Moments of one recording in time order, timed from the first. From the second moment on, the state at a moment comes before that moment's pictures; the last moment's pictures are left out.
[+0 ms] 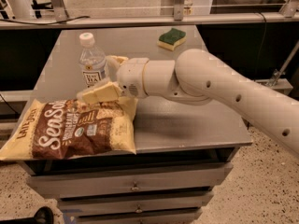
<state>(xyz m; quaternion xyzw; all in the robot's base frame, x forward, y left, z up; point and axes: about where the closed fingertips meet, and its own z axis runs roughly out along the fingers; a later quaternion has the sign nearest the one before) 0.546 0.136 0.906 -0.47 0.61 0.35 0.53</state>
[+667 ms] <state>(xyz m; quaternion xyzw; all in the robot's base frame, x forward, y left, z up) 0.528 0.091 0.920 -0.47 0.62 0.36 0.51</state>
